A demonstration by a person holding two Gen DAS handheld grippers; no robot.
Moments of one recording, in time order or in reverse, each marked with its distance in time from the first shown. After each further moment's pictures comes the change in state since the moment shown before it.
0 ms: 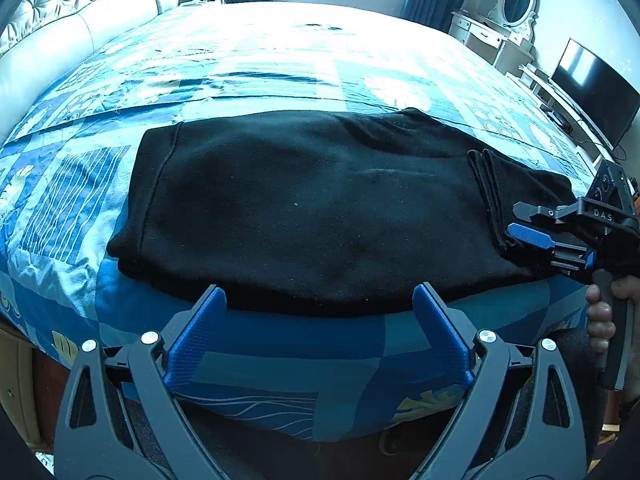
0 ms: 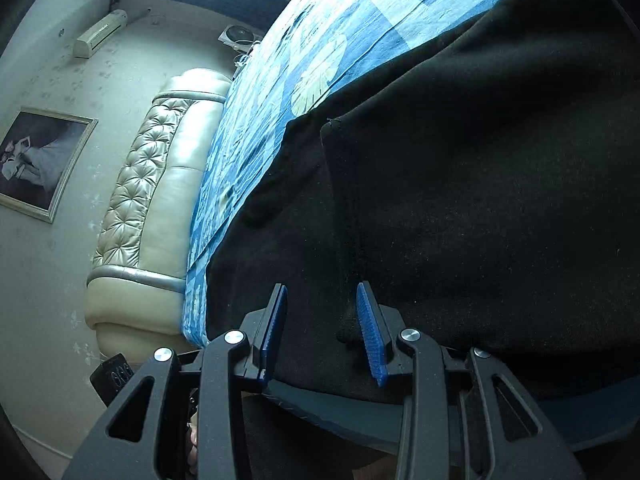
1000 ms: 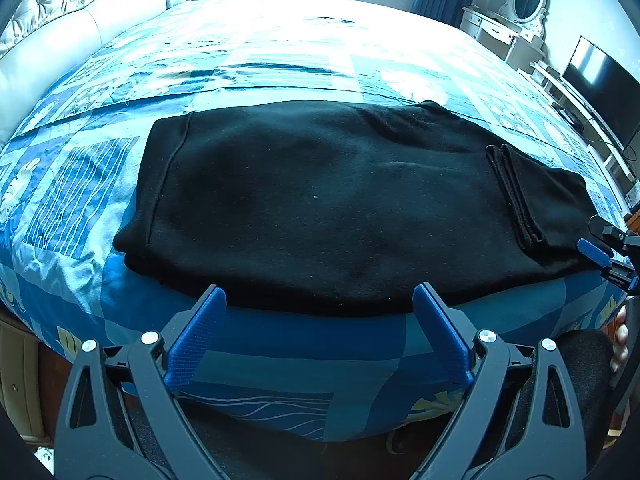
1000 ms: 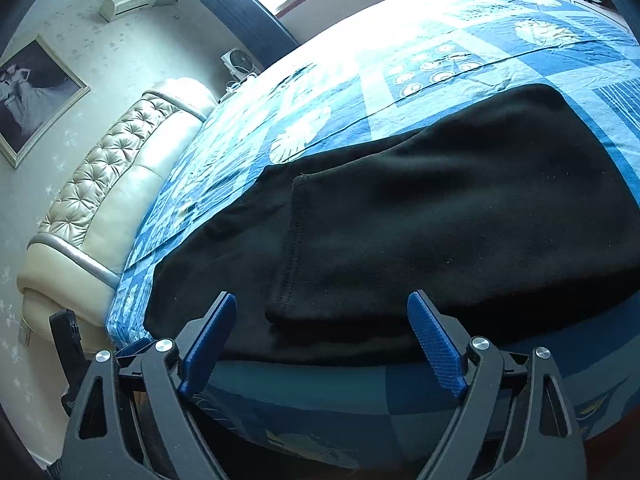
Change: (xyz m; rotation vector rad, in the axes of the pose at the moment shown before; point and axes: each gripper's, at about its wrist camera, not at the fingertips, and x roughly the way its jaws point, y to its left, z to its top) left arm 0.009 0.008 -0.001 -0.011 0.022 0.044; right arm -0.066 0.017 -0.023 -0.249 -0.212 -0.261
